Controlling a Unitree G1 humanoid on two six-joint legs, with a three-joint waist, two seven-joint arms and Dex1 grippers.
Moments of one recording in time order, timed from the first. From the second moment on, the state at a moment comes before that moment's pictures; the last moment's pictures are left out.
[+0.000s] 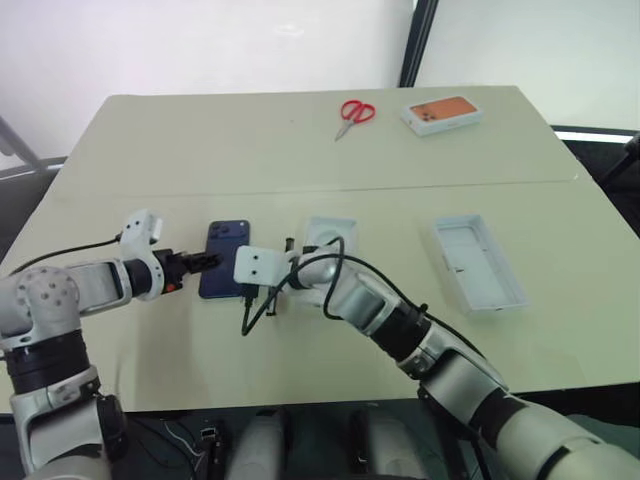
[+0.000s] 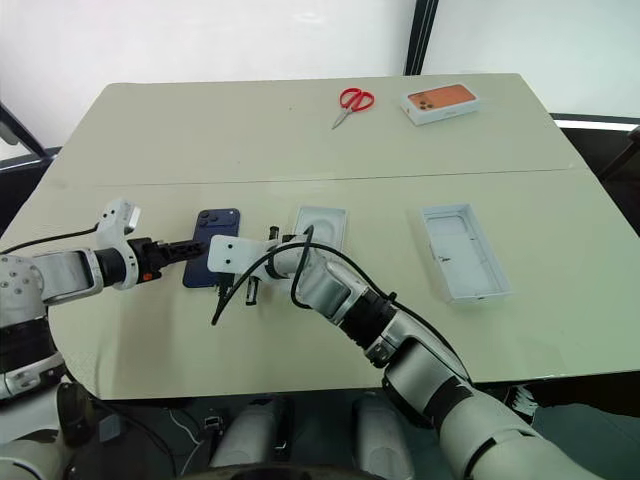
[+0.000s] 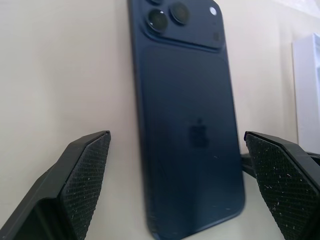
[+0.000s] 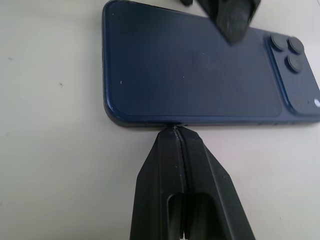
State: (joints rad) left arm -0.49 0.56 0.49 -0.08 -0.81 1.57 -0.24; right arm -0.86 -0.02 0.67 0.35 -0.28 0.44 0.73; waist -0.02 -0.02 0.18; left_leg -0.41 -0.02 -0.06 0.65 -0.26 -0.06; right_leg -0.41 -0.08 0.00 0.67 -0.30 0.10
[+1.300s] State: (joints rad) left arm -0.51 0.44 0.54 -0.03 -1.04 1.61 -0.10; right arm -0.84 -0.01 0.65 0.36 -0.33 0.39 0.72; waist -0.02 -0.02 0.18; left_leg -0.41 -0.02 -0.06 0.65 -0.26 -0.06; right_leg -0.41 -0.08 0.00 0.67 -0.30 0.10
